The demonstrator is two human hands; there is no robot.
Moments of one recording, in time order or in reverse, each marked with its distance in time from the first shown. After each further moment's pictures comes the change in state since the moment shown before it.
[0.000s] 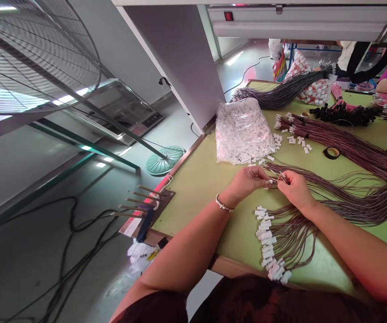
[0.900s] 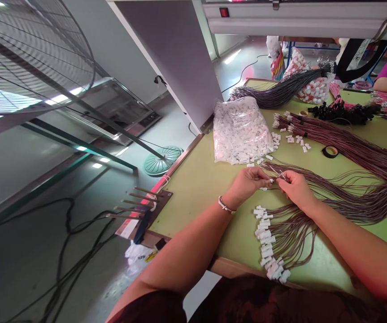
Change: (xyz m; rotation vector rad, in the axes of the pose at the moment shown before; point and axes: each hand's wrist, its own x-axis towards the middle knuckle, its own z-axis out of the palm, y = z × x) left_hand 0.003 -0.014 0.006 0.011 0.063 0.051; right_hand -0.001 0.004 -0.005 0.105 -0.074 0.121
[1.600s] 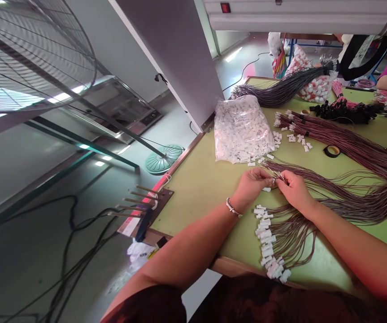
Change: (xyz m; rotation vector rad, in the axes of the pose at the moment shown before) left_hand -0.005 -0.001 0.019 -0.160 0.144 -0.029; right_hand -0.002 -0.002 0.003 -0.264 0.041 -0.251
